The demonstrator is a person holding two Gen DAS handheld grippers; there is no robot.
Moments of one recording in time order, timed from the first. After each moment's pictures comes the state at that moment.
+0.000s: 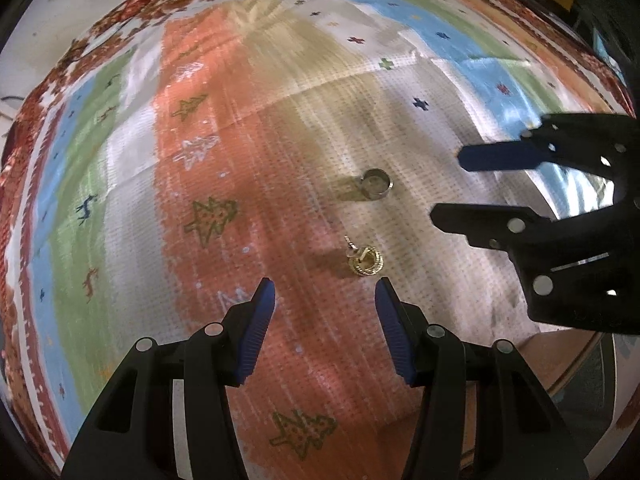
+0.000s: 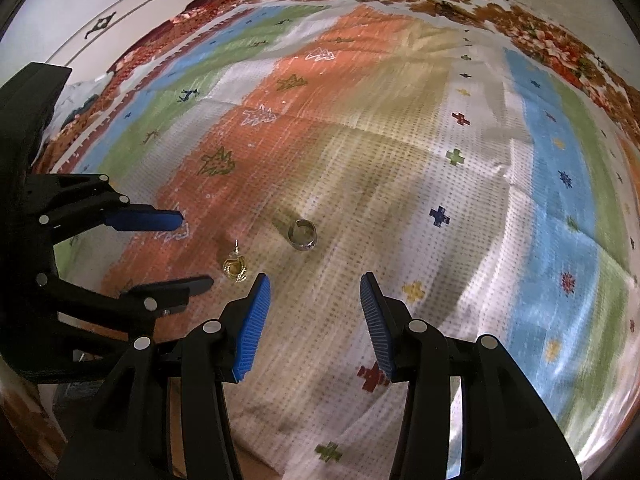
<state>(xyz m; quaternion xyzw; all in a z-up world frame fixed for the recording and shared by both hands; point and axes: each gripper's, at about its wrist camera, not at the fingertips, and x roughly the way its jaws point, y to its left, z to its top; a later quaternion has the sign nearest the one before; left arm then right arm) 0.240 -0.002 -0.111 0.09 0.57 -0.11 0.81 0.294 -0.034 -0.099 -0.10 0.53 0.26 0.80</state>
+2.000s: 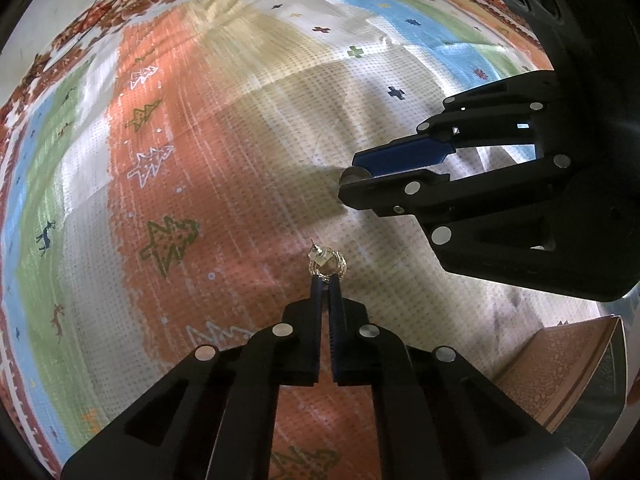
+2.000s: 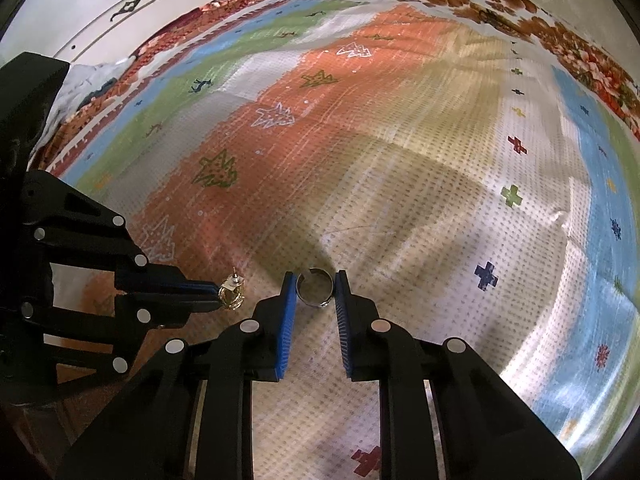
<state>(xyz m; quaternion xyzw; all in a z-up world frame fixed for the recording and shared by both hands) 0.254 -0.005 -0.127 0.09 0.57 -0.17 0.80 0.323 -0.009 -0.126 -0.12 0.52 0.32 0.78</state>
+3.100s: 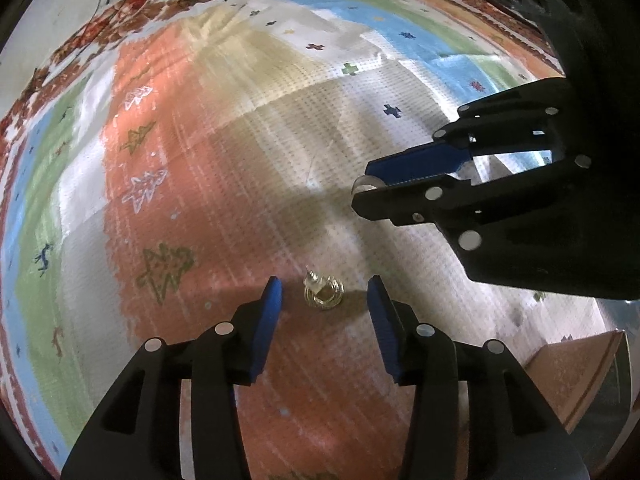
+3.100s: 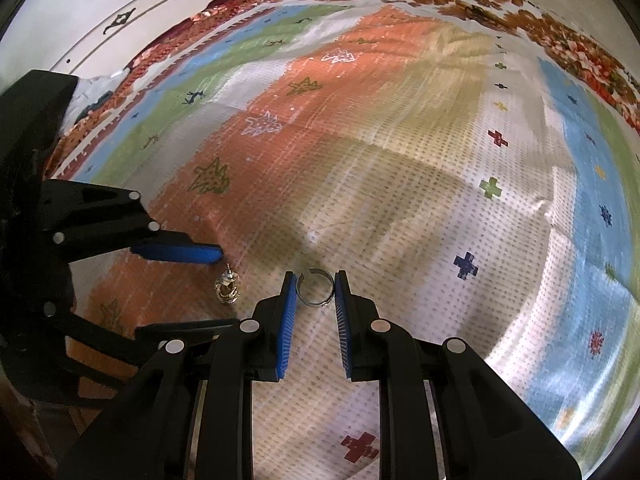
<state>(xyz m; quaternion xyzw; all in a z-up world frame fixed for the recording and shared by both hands) 0.262 -0.010 -0.128 0.09 0.55 -0.18 0.81 0.325 -0.023 -0.118 -0.10 0.52 0.31 0.79</state>
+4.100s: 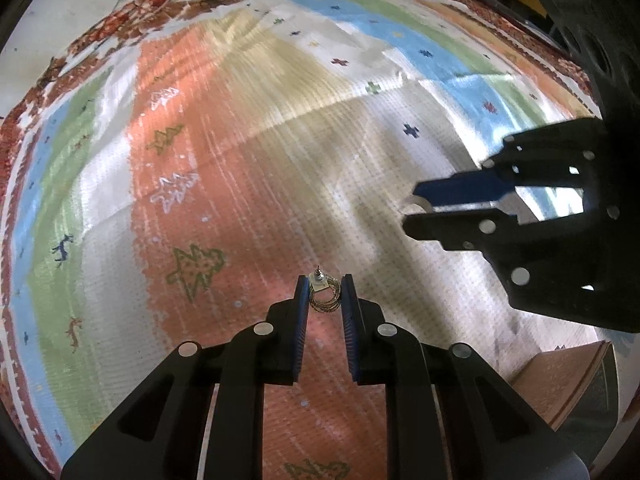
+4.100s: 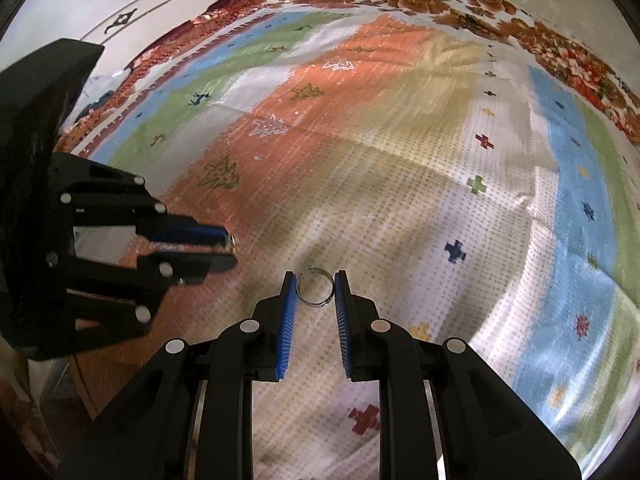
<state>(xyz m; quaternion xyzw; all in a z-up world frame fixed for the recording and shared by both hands) 0.260 0.002 -0.109 0.08 0.54 -0.15 0.82 0.308 -0.027 -0.104 -0.11 0.51 0.30 0.80</state>
